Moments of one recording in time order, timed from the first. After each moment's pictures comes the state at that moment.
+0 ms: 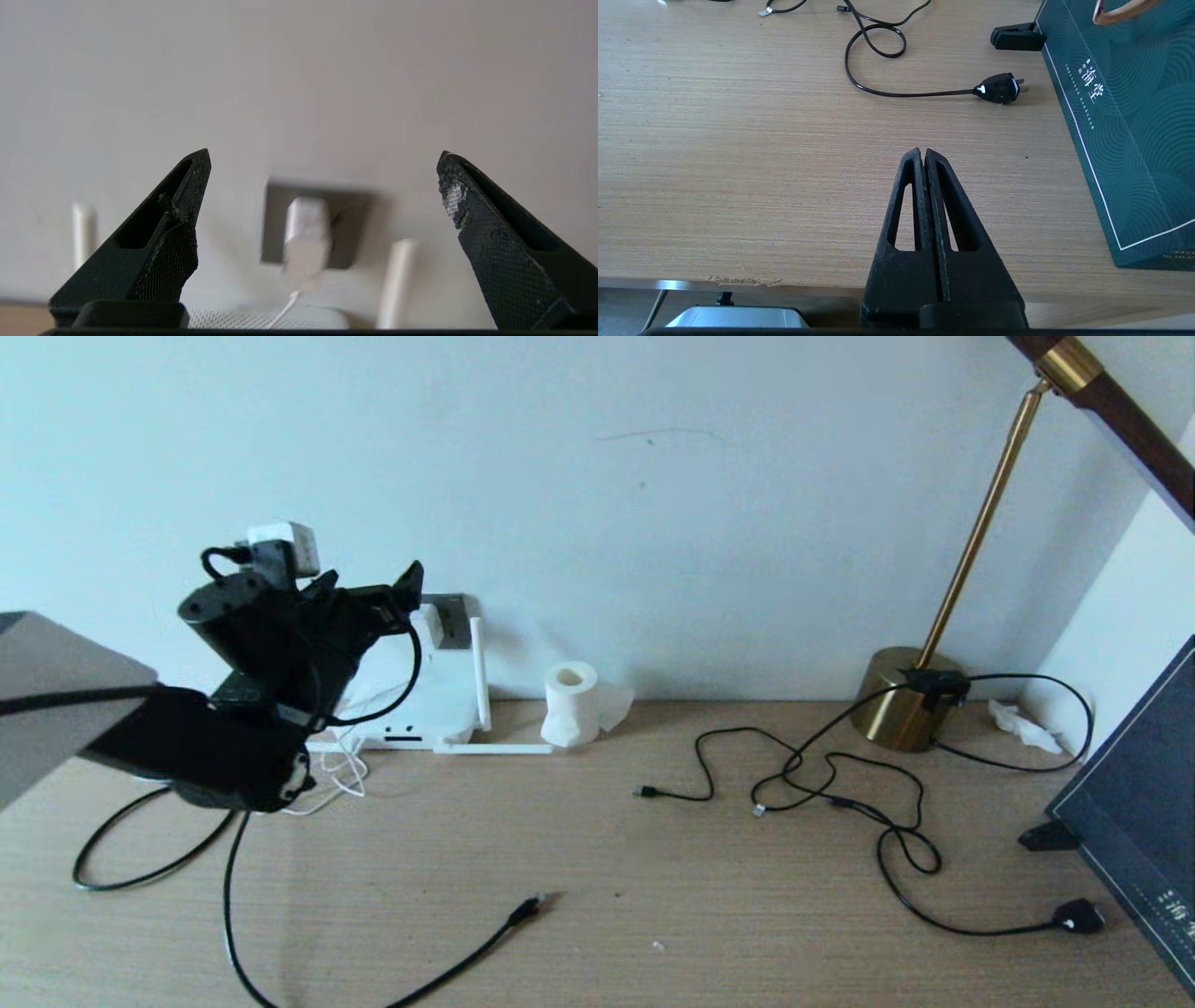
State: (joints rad) left arm -0.14 2.04 -1.11 -1.31 0.11 -0.01; right arm 0.00 0.00 -0.12 0.30 0.00 -0.01
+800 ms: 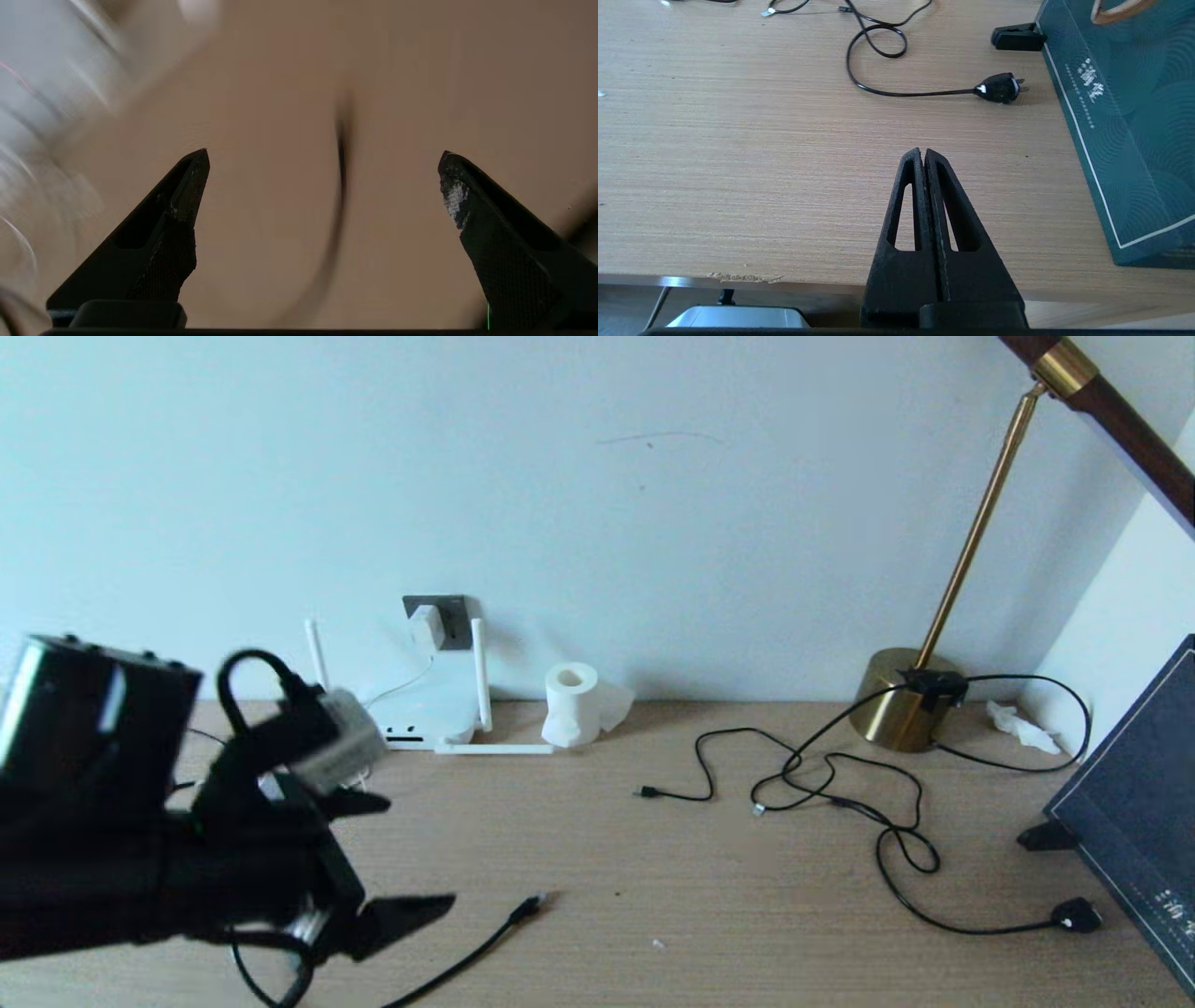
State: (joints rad) left arm -0.44 1.34 -0.81 0.16 -0.10 0.40; right arm 0.00 0.00 -0.12 0.30 0.00 -0.01
